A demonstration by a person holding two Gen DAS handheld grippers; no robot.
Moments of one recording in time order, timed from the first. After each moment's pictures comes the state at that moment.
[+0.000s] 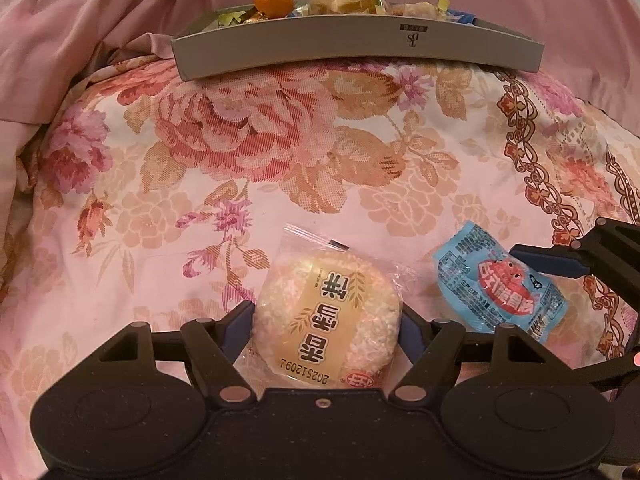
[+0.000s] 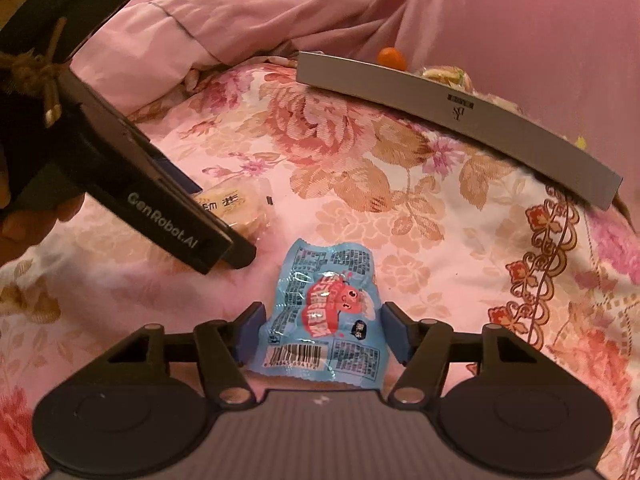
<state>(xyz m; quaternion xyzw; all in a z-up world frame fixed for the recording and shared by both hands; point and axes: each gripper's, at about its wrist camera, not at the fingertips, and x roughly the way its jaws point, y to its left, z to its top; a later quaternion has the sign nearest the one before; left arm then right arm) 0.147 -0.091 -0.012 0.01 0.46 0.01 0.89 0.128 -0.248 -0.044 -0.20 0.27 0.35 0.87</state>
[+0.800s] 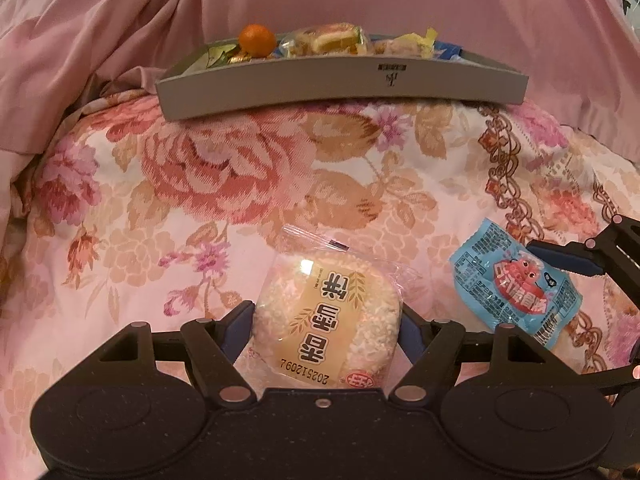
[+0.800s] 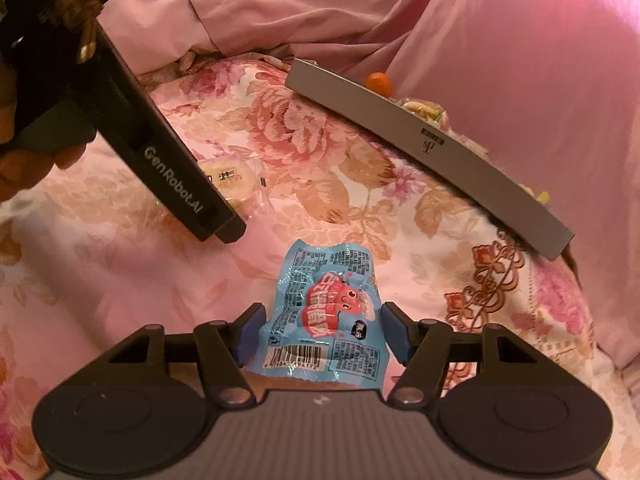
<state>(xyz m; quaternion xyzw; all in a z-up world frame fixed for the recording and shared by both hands) 0.153 -0.103 -0.002 0.01 0.42 0.00 0.91 0.117 -0.257 -0.040 -0.30 0.21 0.30 0.88</state>
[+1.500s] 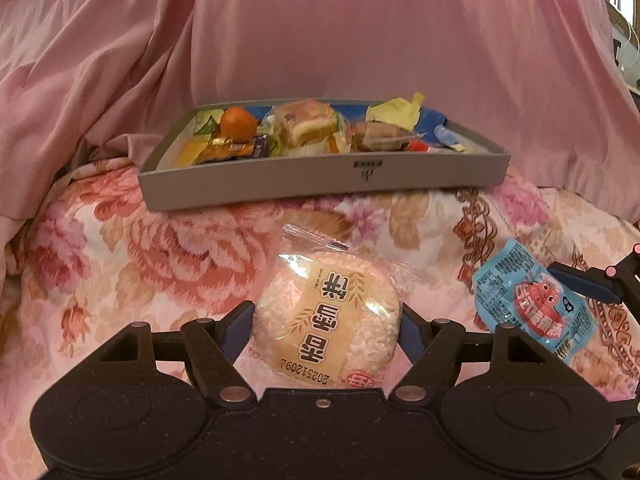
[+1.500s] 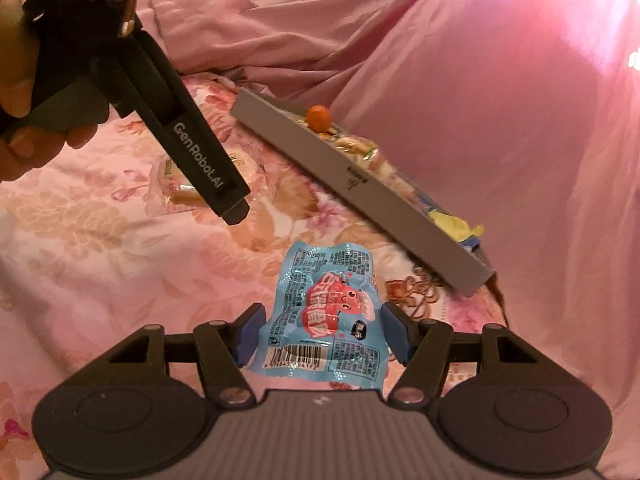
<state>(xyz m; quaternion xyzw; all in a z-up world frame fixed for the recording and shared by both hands) 0.176 -0.117 0.039 0.00 0.35 -0.01 0.94 0.117 -0.272 -0.011 -0.33 0.15 0.24 0.90</state>
